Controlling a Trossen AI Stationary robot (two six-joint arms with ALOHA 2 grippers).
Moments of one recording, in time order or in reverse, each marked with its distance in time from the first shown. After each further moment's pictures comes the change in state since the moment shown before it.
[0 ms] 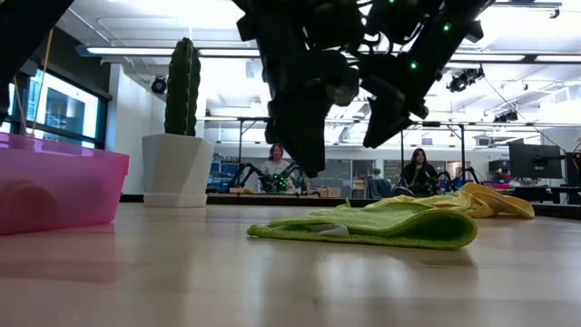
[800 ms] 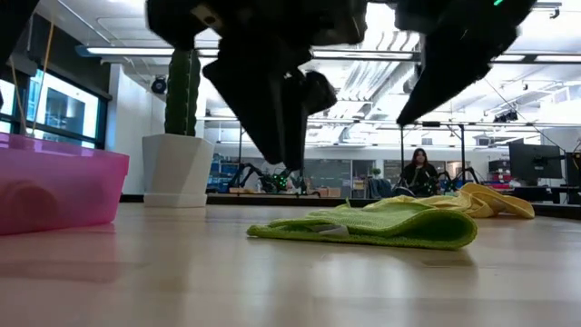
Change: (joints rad) left arm -0.263 0.000 -0.001 -0.032 -0.023 0.374; right arm 0.494 0.001 -0.001 -0.052 0.085 0.115
